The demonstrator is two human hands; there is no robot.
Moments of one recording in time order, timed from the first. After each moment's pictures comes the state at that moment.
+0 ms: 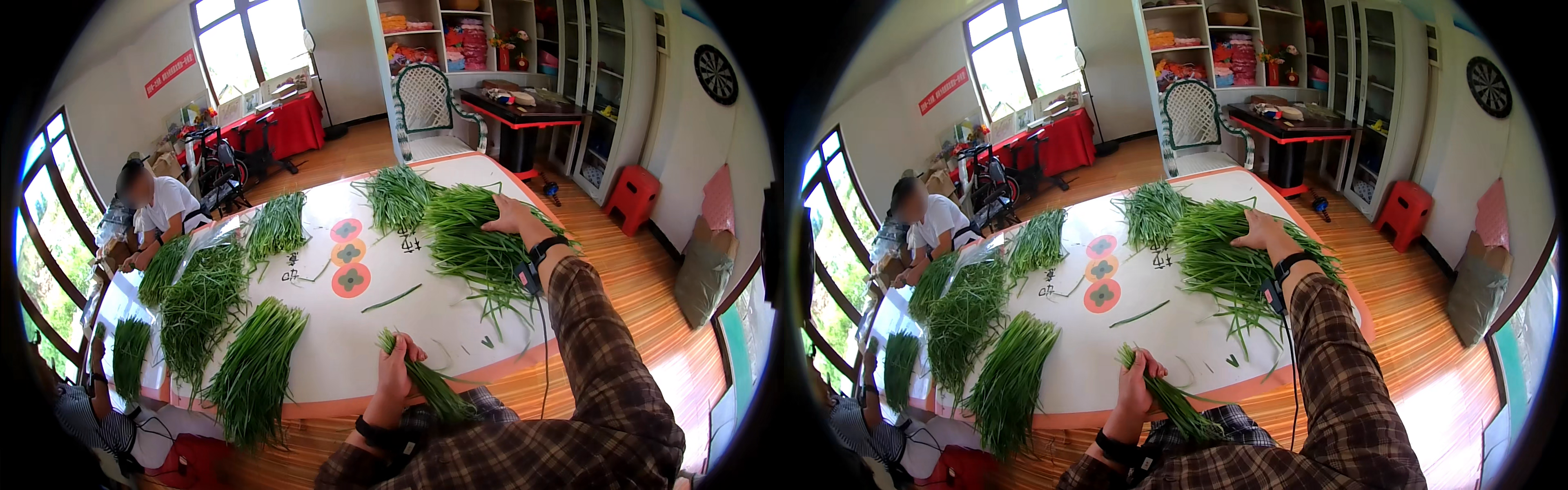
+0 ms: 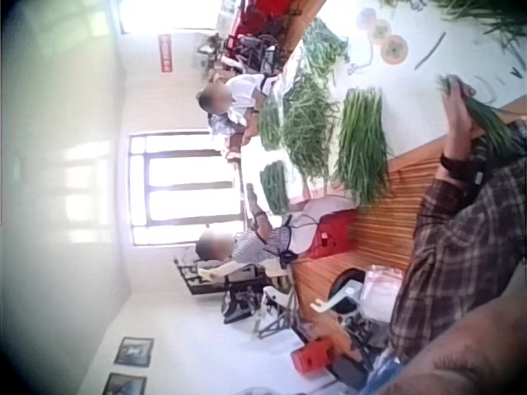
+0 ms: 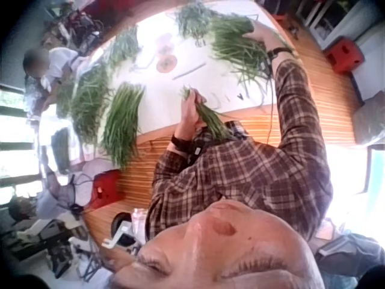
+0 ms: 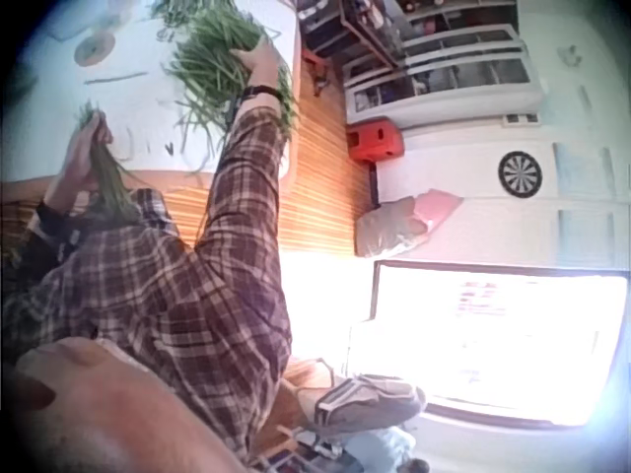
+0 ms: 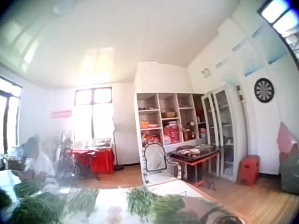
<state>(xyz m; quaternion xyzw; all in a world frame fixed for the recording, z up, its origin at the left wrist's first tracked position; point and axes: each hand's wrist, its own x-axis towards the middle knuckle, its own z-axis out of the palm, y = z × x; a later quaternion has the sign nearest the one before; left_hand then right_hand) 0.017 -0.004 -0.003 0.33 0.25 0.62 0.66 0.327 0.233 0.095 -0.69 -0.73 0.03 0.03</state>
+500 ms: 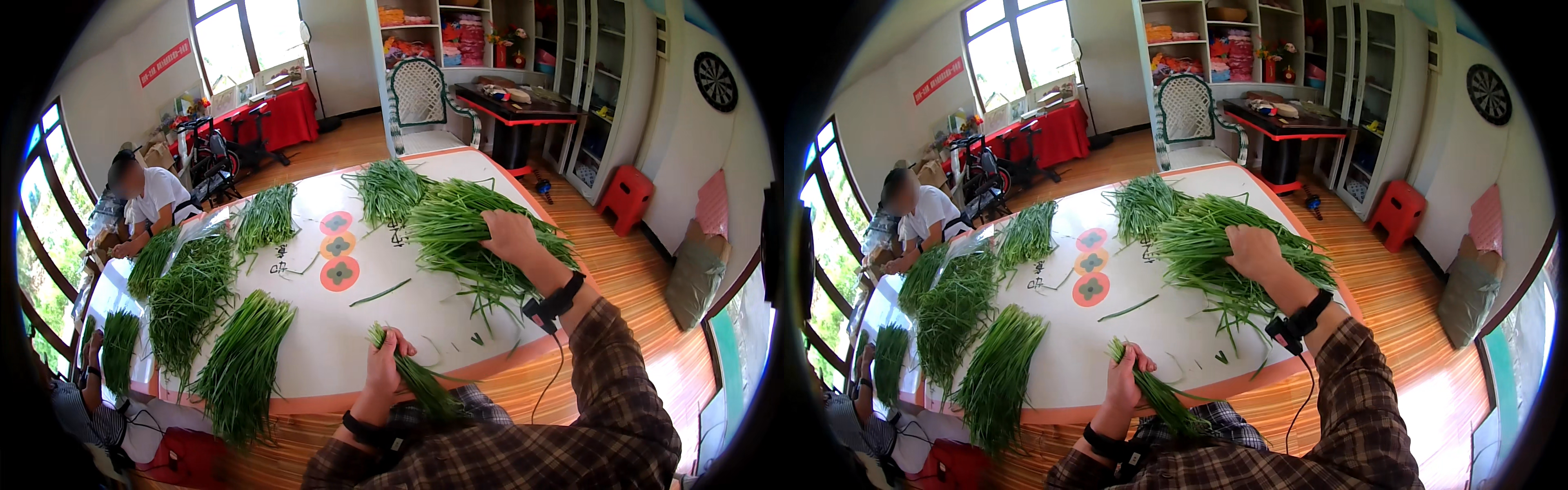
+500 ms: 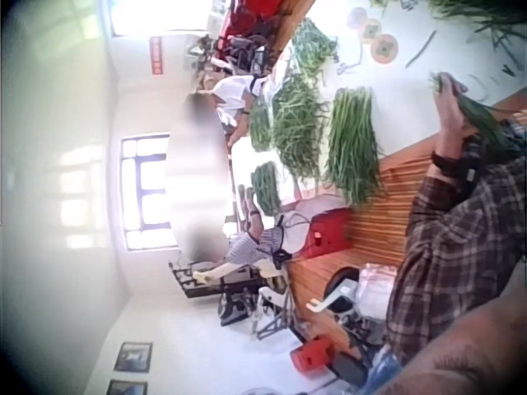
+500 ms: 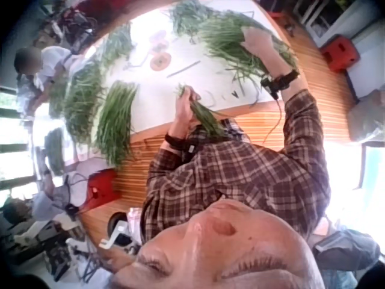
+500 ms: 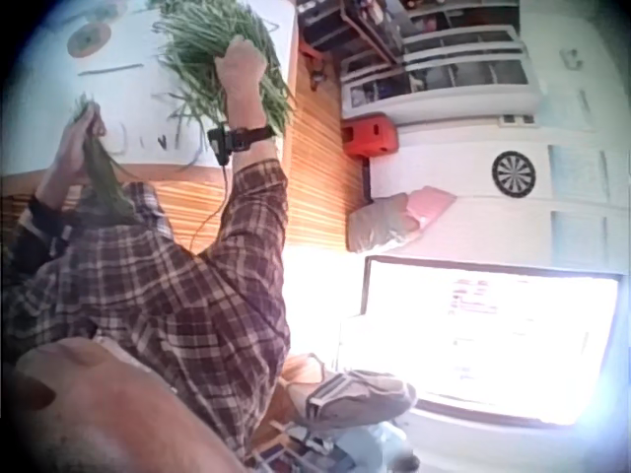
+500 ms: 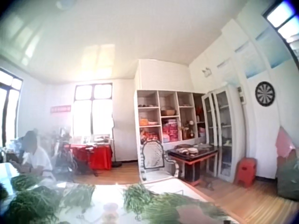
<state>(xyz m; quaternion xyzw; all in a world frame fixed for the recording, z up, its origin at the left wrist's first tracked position) 0.018 -0.003 -0.002 0.36 0.28 0.62 0.64 0.284 0.126 0.127 -0.60 -0.78 -0.13 0.09</state>
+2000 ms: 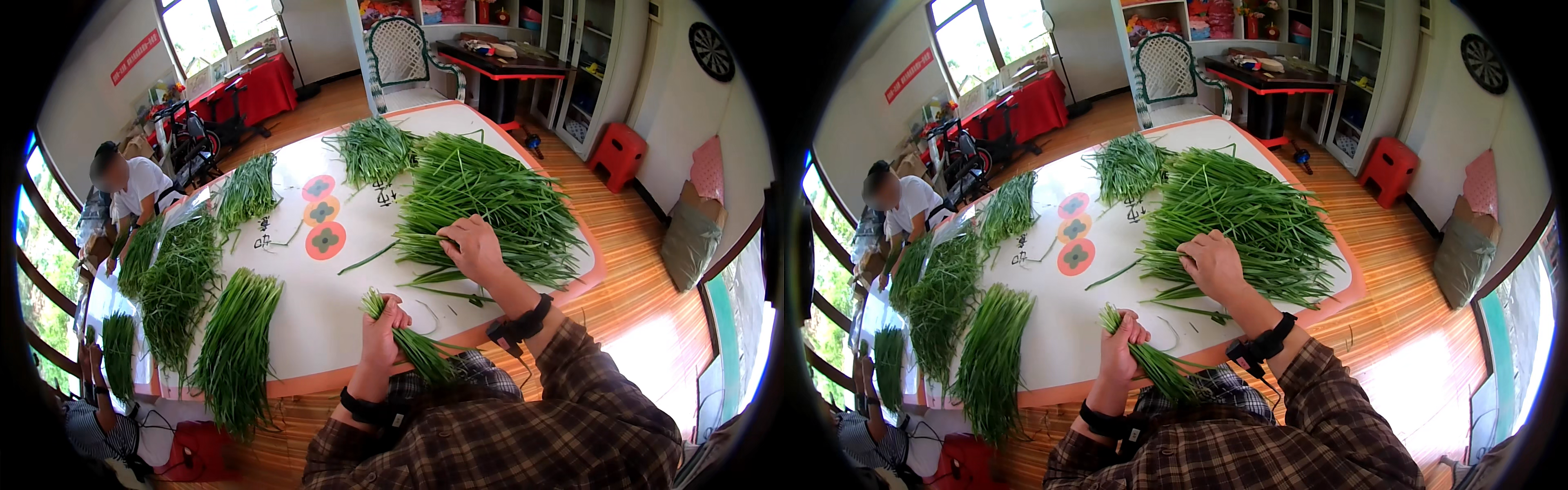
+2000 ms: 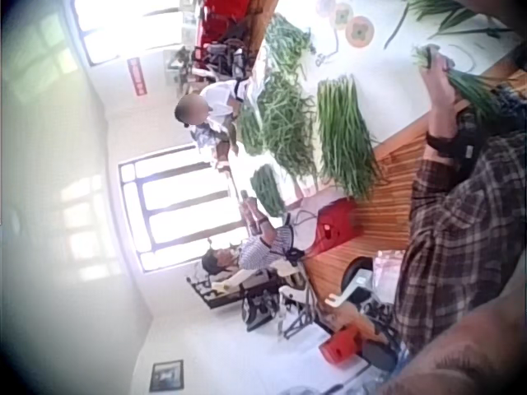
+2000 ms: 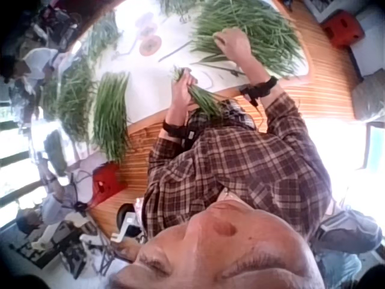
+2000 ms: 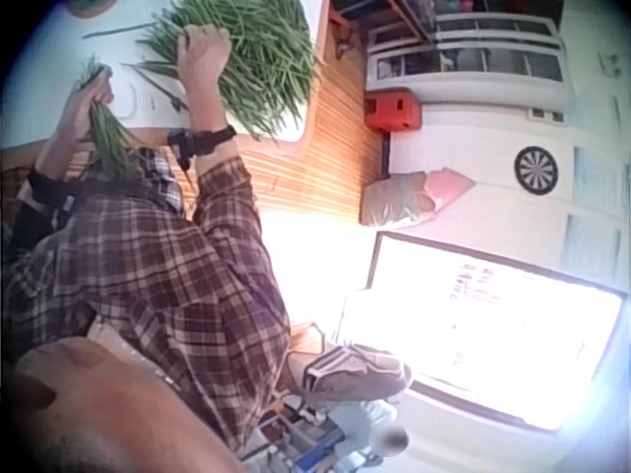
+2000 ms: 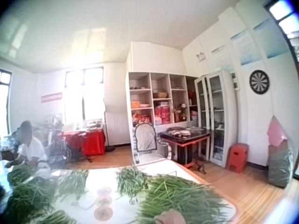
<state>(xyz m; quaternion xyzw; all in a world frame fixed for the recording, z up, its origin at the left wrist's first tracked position) 0.021 -0.003 -0.003 0.33 0.28 0.60 0.67 0.228 0.075 0.047 -0.47 -0.79 -0.09 0.38</state>
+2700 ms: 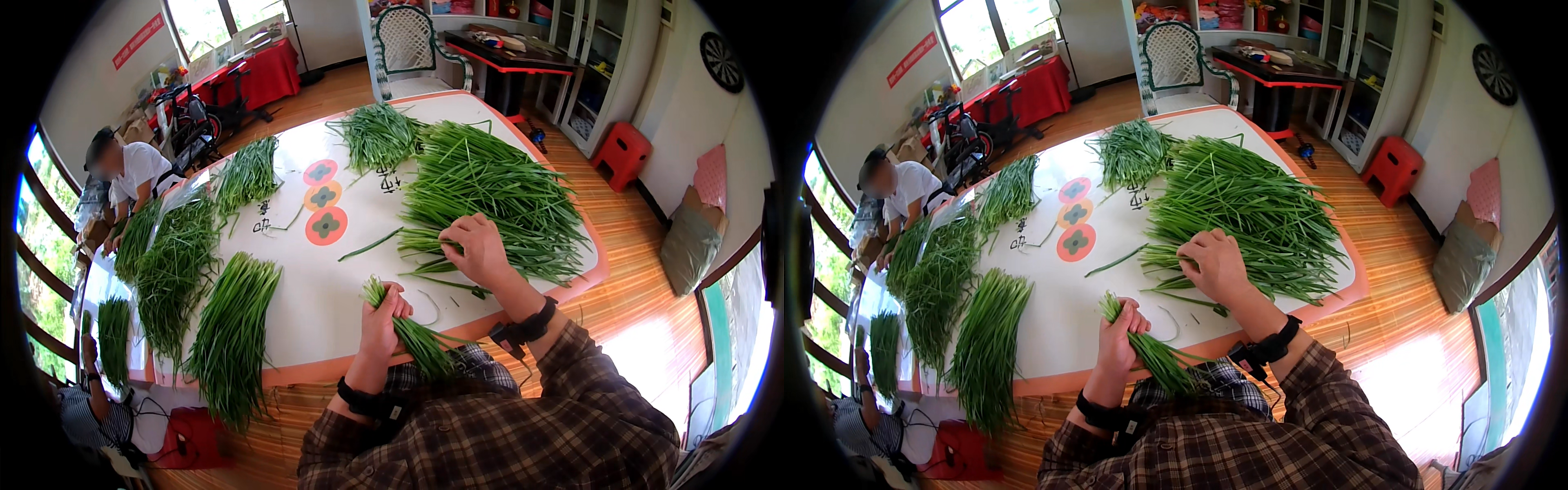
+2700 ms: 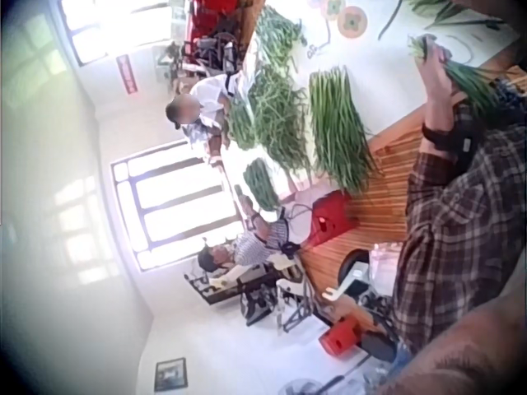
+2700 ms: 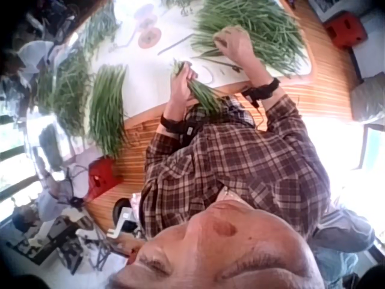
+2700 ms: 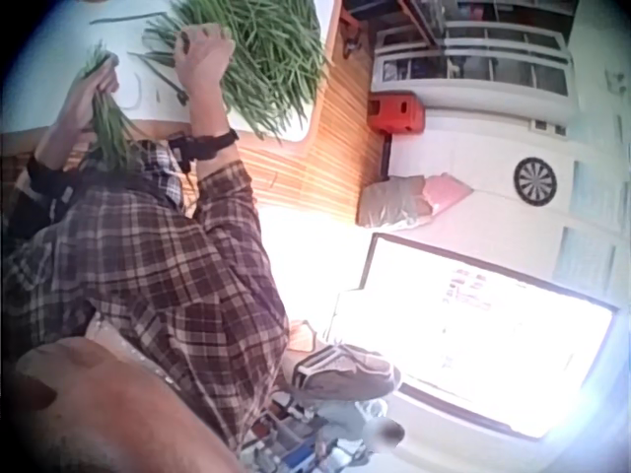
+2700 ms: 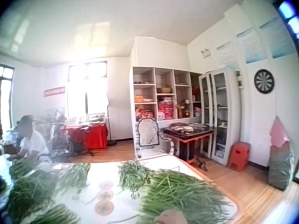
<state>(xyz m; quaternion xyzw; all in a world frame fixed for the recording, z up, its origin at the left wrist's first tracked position) 0.019 -0.001 -0.002 0.32 0.27 0.59 0.69 0.220 0.055 0.055 -0.50 -0.80 -0.05 0.35</state>
